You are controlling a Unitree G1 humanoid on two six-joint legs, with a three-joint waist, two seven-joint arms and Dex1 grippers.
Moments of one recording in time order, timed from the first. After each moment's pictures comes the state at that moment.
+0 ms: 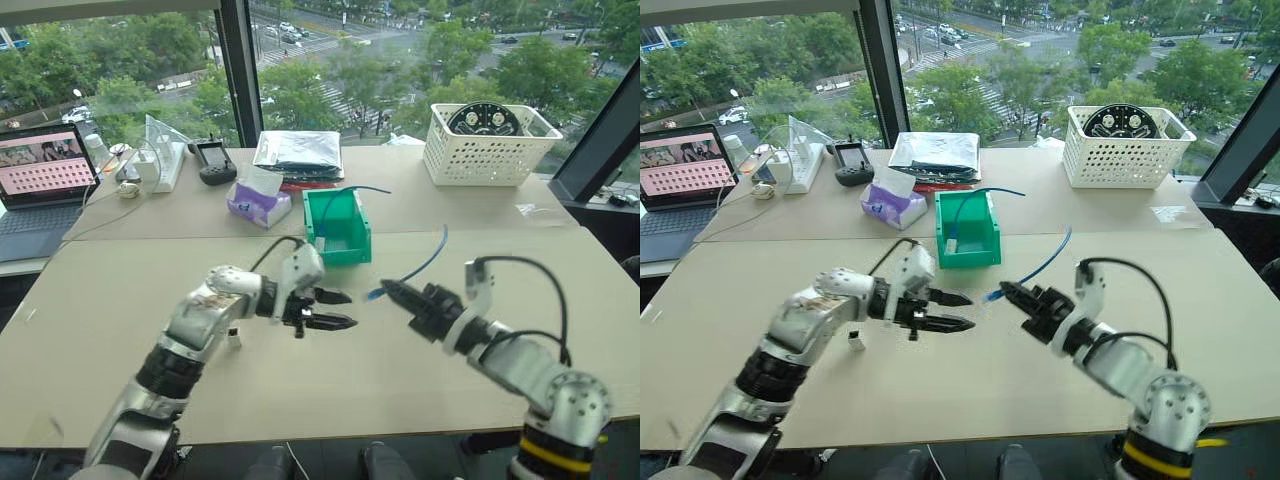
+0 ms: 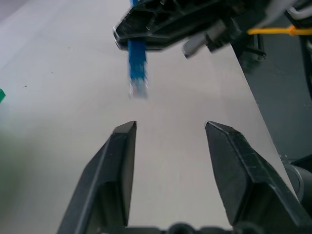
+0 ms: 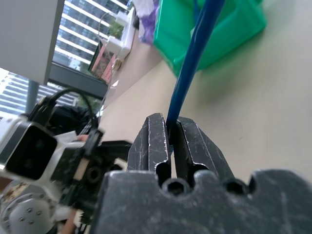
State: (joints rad) left arm -0.61 0.53 -0.20 -0.15 -0.39 0.64 -1.17; right arm -0.27 -0.34 -0.44 -0.35 1.68 1.13 -0.35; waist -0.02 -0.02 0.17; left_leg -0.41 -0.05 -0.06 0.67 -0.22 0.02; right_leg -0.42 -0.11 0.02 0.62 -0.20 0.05
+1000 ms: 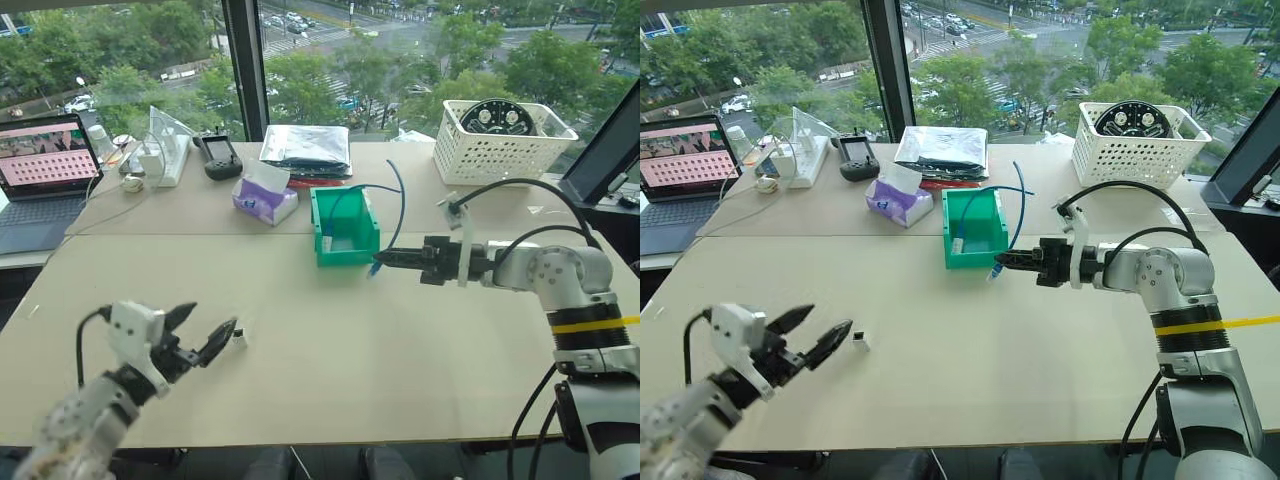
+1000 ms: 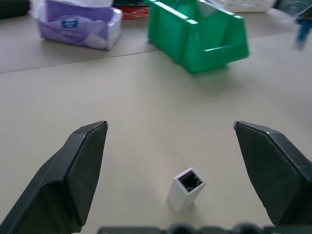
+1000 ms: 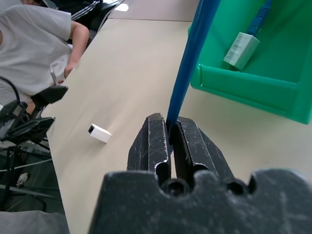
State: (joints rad) left arm 0.25 0.37 0.43 -0.72 -0.50 0.67 -0.55; right arm -0.80 -0.70 0.05 0.21 0.95 1.12 0.72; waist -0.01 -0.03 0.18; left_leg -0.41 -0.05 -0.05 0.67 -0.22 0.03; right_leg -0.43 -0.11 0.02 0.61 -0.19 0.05
